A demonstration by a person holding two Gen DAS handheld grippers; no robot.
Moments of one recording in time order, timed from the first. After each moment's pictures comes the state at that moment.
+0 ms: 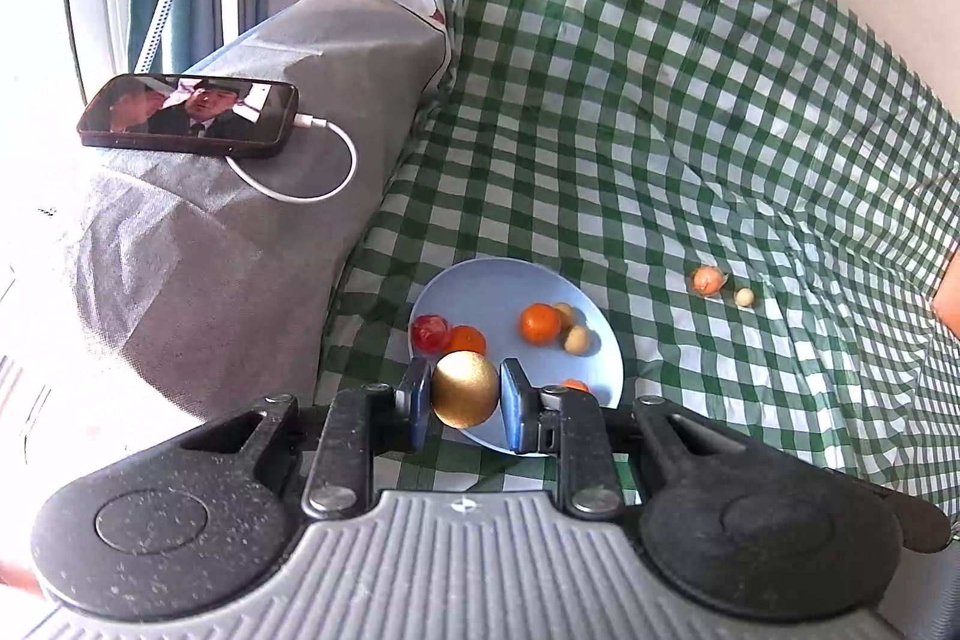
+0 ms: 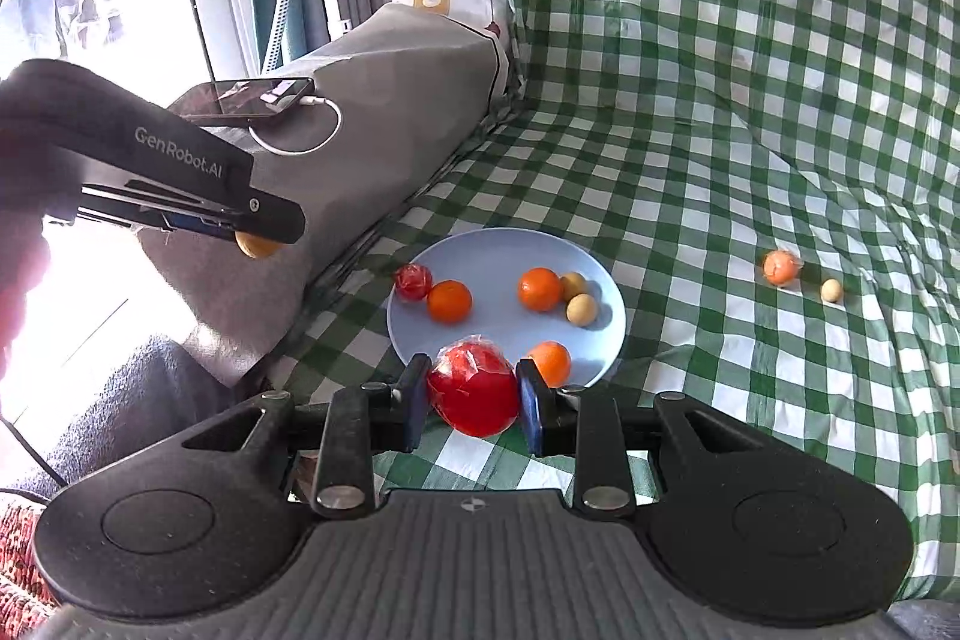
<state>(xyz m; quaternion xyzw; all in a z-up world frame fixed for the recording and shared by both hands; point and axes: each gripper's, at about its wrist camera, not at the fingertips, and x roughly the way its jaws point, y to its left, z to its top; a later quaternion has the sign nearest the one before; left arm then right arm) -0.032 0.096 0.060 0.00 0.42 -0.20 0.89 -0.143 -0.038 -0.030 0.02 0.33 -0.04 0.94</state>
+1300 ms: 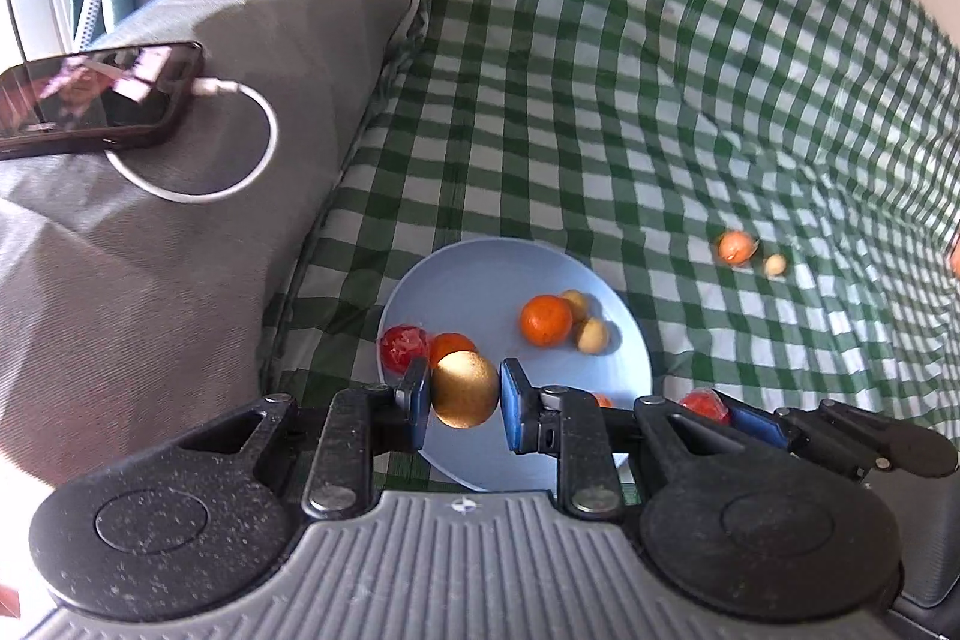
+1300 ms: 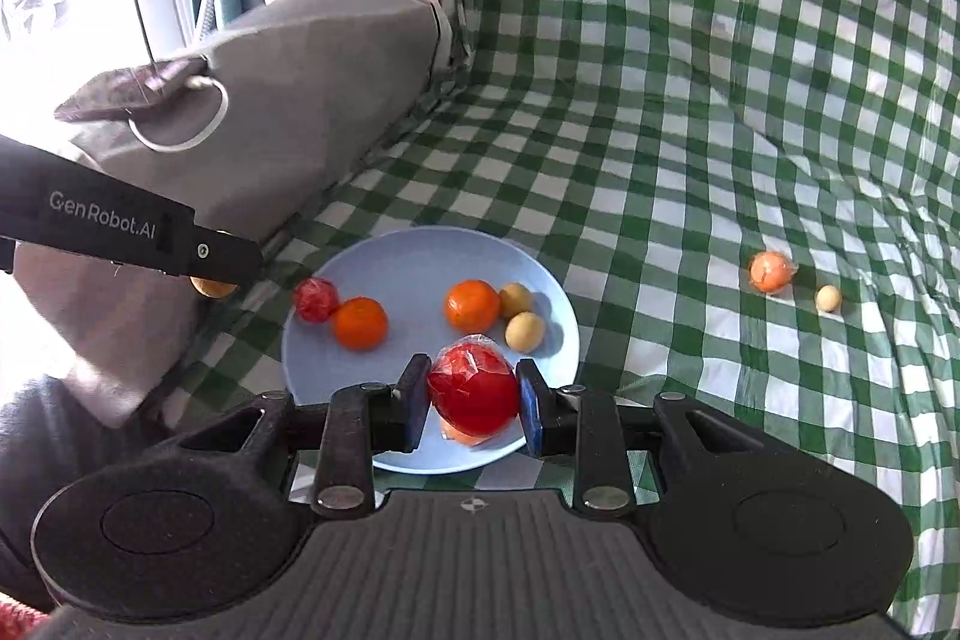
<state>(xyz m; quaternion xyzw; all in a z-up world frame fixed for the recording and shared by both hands) 0.037 0.046 0.003 0.03 0.46 -0.21 0.86 -0.065 -0.084 -0.060 0.02 0.36 -0.07 0.93</state>
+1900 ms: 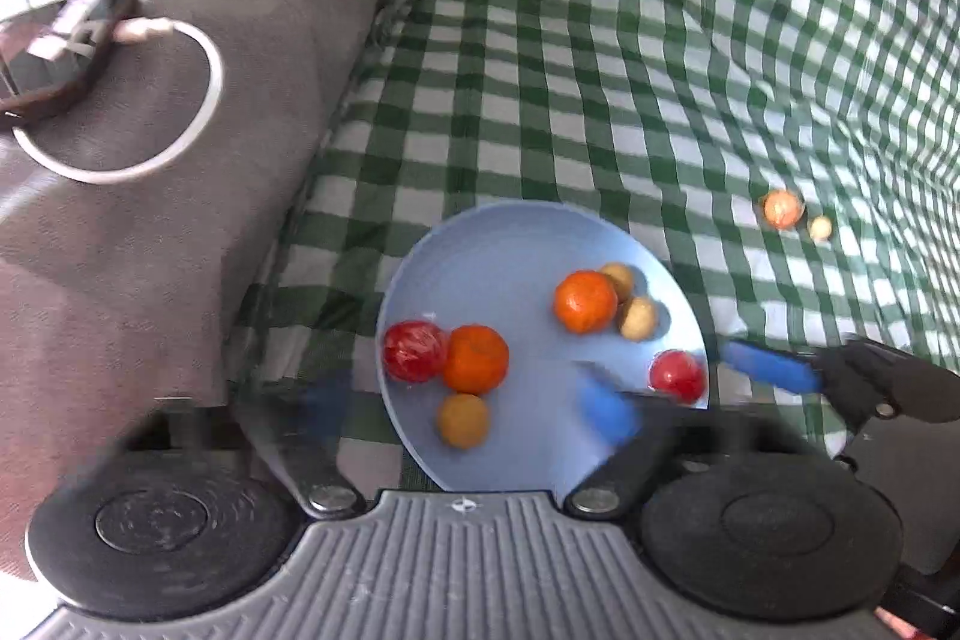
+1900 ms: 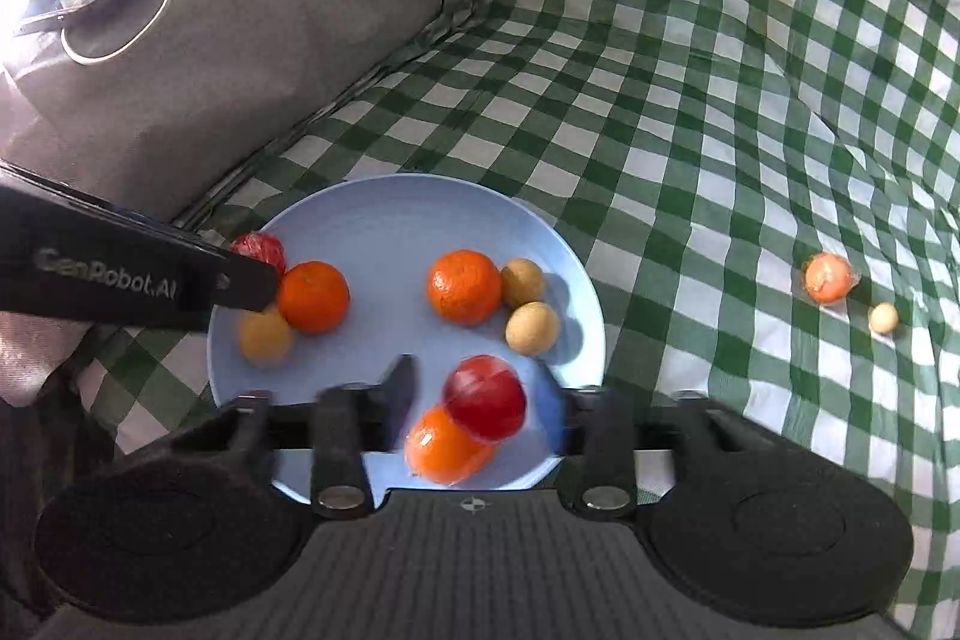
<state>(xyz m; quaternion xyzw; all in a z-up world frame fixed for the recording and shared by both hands) 0.071 0.034 -0.038 0.06 0.48 -0.20 0.85 -0.003 -0.093 -0.104 -0.02 0.41 -0.05 0.91</state>
